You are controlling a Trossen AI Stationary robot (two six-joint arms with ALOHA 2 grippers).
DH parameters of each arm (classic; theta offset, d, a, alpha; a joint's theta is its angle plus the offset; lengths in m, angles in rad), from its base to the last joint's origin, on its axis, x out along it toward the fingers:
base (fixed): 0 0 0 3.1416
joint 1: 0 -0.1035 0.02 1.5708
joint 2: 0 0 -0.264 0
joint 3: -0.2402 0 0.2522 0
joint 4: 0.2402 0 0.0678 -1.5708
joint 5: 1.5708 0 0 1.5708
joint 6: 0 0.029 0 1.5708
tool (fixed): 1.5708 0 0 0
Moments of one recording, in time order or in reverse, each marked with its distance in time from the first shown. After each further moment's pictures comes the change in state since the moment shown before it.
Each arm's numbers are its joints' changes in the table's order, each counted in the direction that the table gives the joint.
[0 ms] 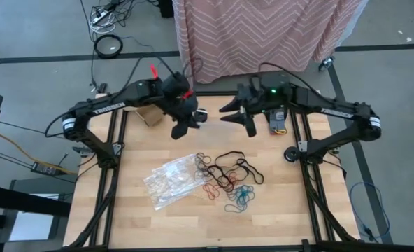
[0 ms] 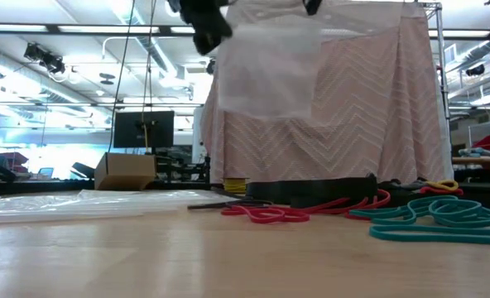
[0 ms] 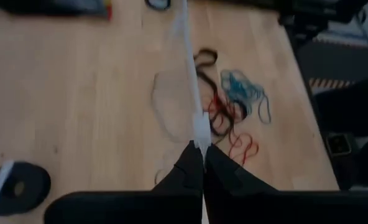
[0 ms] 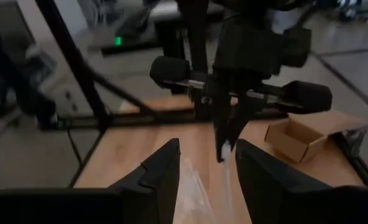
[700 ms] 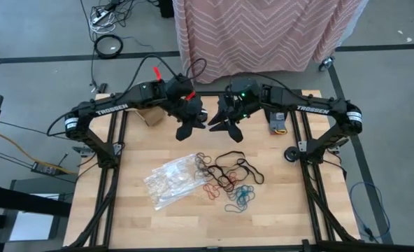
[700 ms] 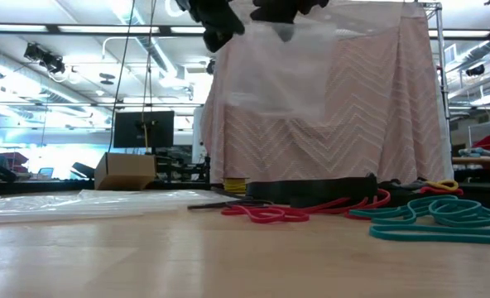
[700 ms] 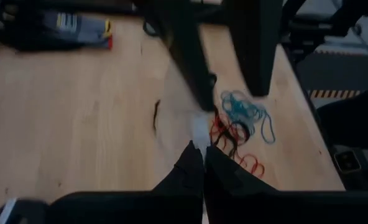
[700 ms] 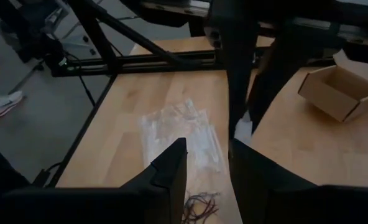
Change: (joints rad) left arm 0.025 0.012 -0.003 -0.130 -0.006 -0.011; right arm -0.001 0.215 -0.104 0.116 -0.087 -0.074
